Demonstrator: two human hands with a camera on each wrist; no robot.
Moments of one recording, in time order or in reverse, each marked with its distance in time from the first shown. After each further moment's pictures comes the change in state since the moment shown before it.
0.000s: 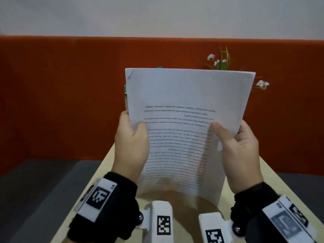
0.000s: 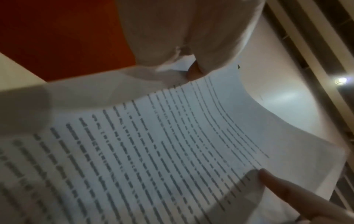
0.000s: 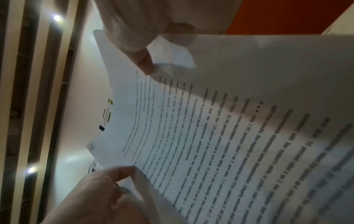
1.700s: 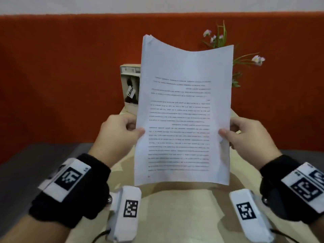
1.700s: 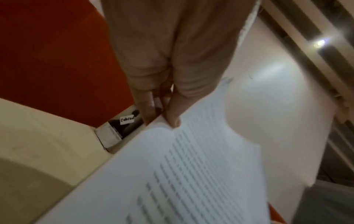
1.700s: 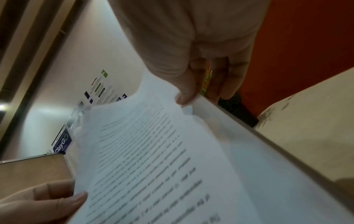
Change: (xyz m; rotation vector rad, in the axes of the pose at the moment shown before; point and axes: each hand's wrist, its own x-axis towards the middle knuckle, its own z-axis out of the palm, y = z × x) left_hand -0.023 -0.012 -0.044 0.540 -0.385 -0.143; right_hand -0.012 -0.007 -0.060 -0.958 -0.242 0.194
